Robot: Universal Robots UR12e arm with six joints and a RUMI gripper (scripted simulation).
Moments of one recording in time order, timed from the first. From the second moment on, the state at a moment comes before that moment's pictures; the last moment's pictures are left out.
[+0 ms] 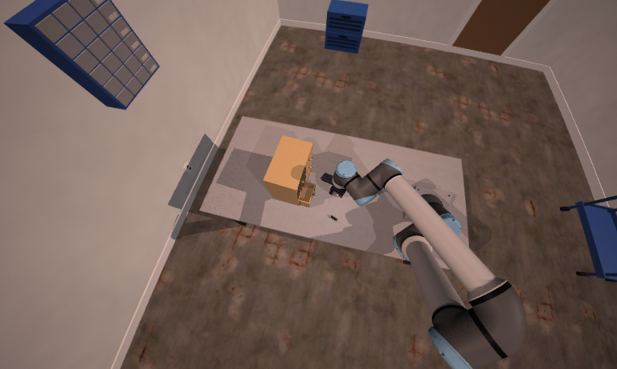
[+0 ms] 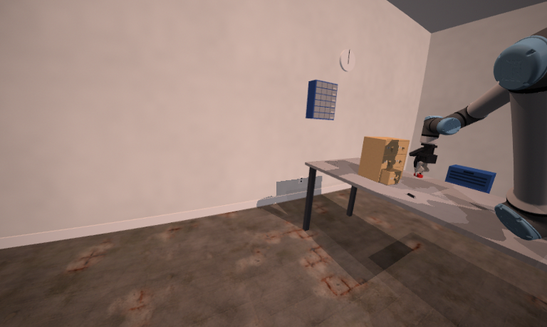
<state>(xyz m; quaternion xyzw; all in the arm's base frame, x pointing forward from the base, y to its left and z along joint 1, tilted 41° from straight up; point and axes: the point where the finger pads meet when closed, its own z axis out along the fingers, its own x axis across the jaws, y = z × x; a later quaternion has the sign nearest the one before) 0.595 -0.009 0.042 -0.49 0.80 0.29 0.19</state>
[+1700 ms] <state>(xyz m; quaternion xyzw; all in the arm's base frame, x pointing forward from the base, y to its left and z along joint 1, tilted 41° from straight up) 0.597 -0.001 0.049 -0.63 0.69 0.26 0.24</state>
